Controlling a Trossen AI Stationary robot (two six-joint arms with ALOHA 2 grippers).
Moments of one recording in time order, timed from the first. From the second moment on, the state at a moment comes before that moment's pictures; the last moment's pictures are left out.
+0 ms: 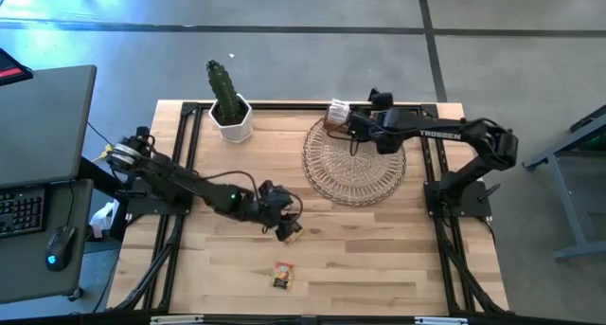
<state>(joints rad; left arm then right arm) -0.32 1.59 0.91 -0.09 -0.46 -0.63 -0.37 1.53 1.17 -1.06 0.87 -0.52</state>
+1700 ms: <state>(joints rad) -0.23 1.33 0.92 -0.37 -0.46 -0.65 -0.30 1.51 1.11 -0.69 0.02 -0.11</state>
